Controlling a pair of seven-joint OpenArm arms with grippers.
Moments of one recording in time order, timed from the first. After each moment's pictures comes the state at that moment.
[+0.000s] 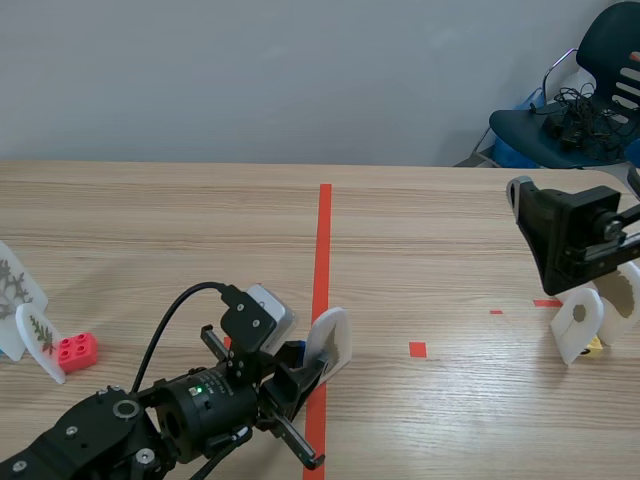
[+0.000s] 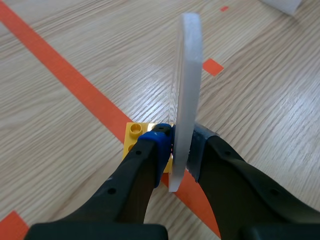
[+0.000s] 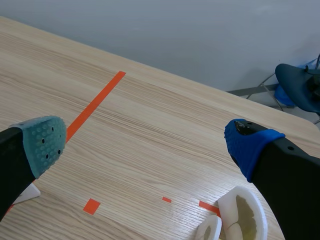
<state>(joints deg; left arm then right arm) 7.0 -14.0 28.7 69.5 -2.6 -20.8 -14.0 -33.9 27.3 14.4 118.7 20.7 15.9 -3.8</state>
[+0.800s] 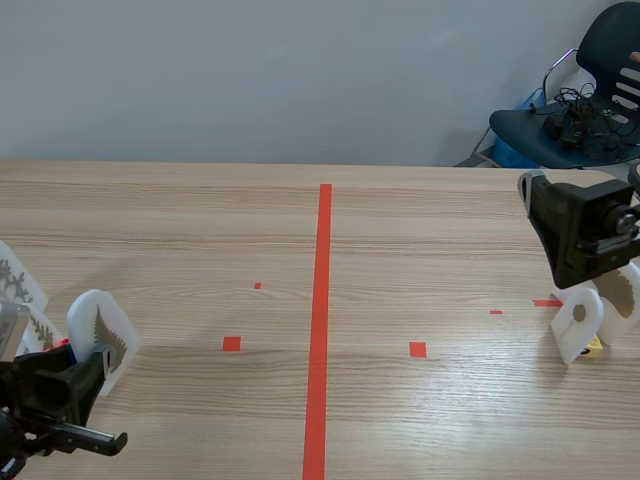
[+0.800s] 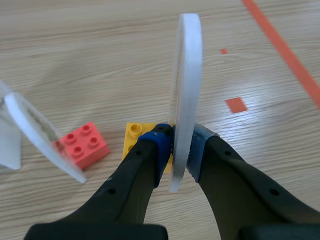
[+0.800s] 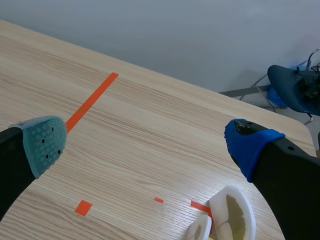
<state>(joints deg) 33.3 -20.0 -1.5 89.4 -12.8 -10.4 -12.6 -33.9 27.3 15.7 118.7 20.7 15.9 -3.8</state>
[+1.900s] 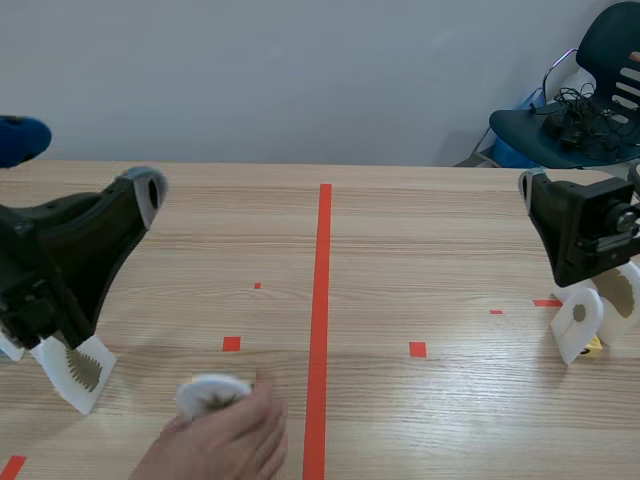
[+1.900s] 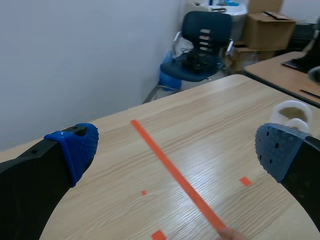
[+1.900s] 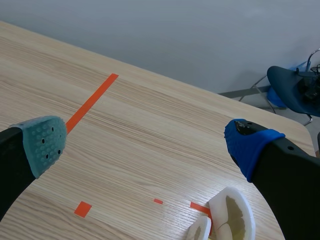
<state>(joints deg) 42.7 -22.9 -12.4 128.0 -22.4 -28.1 -5.0 -33.7 27.3 15.7 118.6 20.7 15.9 -3.7</state>
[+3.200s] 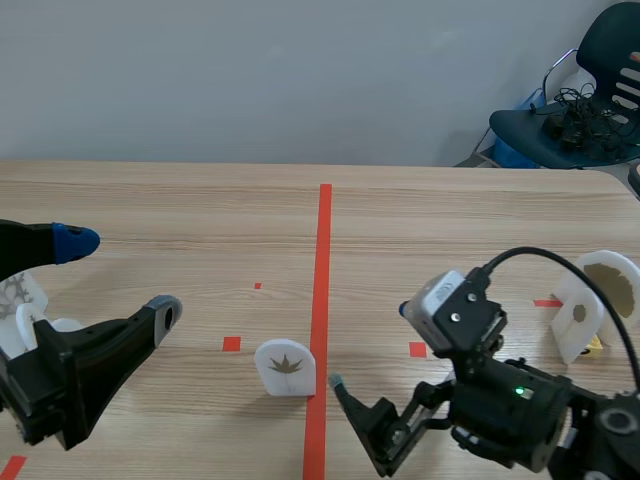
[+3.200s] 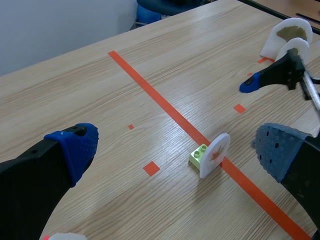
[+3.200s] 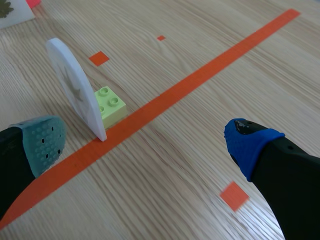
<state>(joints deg) 39.5 -28.6 -9.7 115.6 -21.3 -33.9 -0.9 -14.5 18.6 -18.0 79.1 -6.1 25.8 18.2</state>
